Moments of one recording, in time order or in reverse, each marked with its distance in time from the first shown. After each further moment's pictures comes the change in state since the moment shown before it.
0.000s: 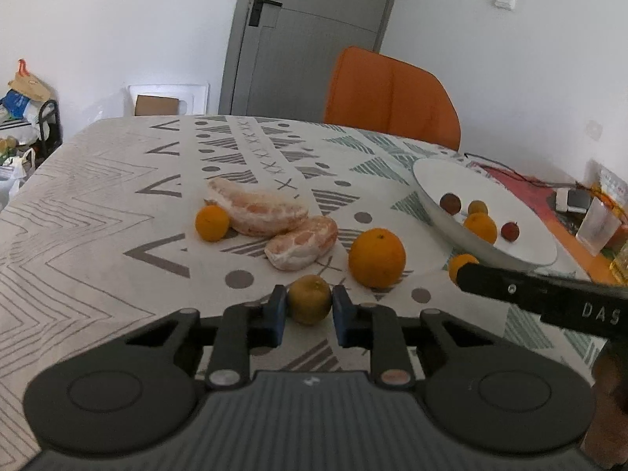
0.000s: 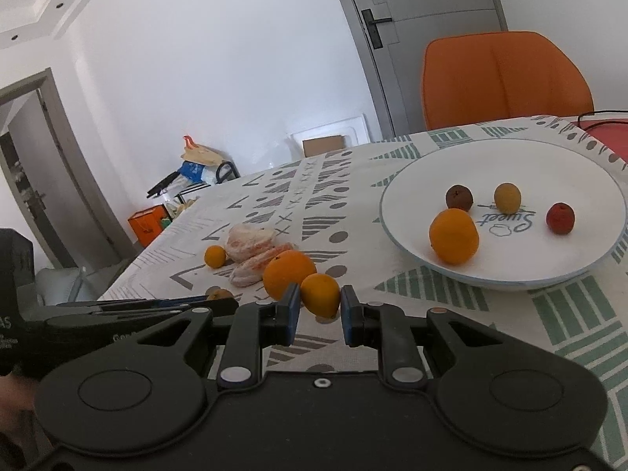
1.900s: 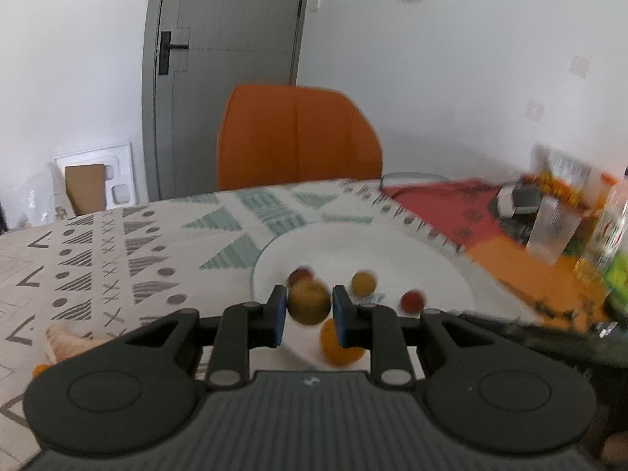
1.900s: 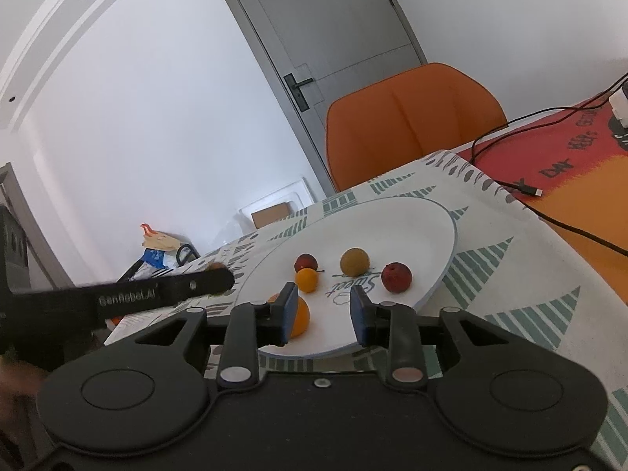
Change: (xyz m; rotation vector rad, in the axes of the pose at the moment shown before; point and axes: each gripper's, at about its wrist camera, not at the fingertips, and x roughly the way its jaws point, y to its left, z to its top) left arm 0.042 -0.129 0.062 0.186 -0.093 -0.134; right arm -0.052 -0.104 0.012 0.181 -0.198 -0.098
